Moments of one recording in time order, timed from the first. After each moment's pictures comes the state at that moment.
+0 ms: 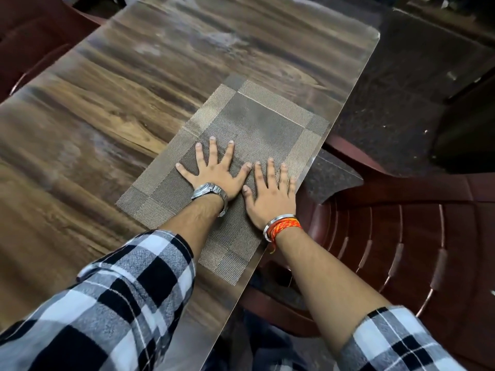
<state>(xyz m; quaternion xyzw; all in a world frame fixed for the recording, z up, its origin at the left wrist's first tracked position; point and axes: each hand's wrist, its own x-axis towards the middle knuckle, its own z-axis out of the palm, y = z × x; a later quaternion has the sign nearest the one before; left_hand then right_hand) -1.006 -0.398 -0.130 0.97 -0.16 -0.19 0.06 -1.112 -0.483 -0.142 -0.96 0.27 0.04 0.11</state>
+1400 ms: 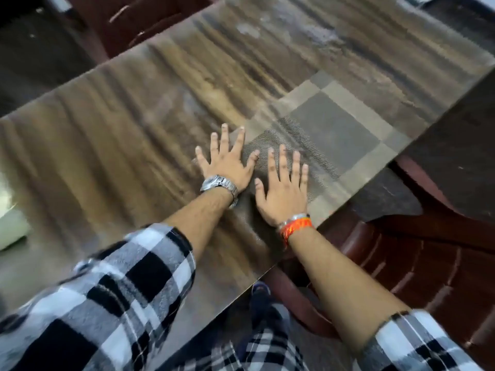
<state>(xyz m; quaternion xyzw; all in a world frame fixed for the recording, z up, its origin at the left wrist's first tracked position) -1.029 -0.294 -0.091 0.98 -0.03 -0.13 0.12 -1.108 -0.406 -0.111 -0.99 0.09 -0.03 0.13</state>
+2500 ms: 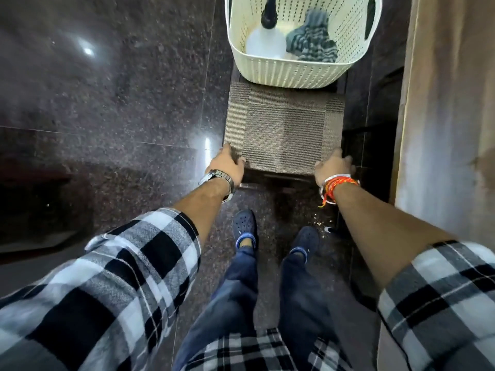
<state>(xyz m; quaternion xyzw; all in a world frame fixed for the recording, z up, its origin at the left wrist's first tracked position) -1.281 0.333 -0.269 0.79 0.46 -0.21 0.35 -1.141 0.142 -0.263 -0.95 0.00 0.30 0.09</state>
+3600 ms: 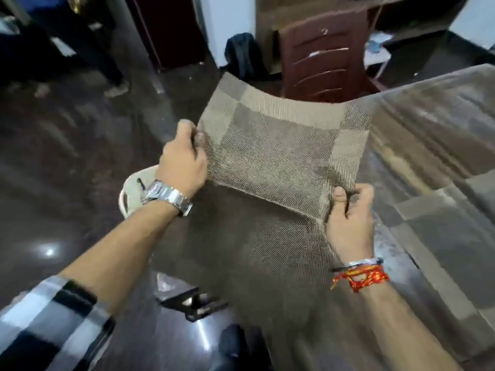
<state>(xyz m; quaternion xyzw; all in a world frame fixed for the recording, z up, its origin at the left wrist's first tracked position) -1.071 0.194 0.067 0.92 0.13 0.22 0.29 -1.104 -0.077 0.019 -0.83 0.10 -0.17 0.52</state>
